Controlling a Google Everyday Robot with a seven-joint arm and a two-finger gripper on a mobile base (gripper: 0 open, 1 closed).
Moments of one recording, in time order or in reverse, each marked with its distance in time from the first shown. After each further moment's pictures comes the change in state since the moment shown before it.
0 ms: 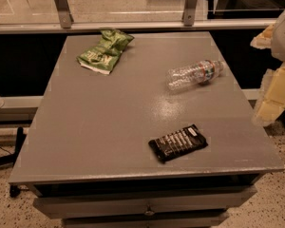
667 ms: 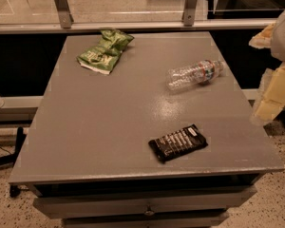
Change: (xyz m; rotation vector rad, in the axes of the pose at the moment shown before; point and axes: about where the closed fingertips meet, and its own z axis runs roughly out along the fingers) arm -0.002 -0.001 0.001 0.000 -0.030 -0.001
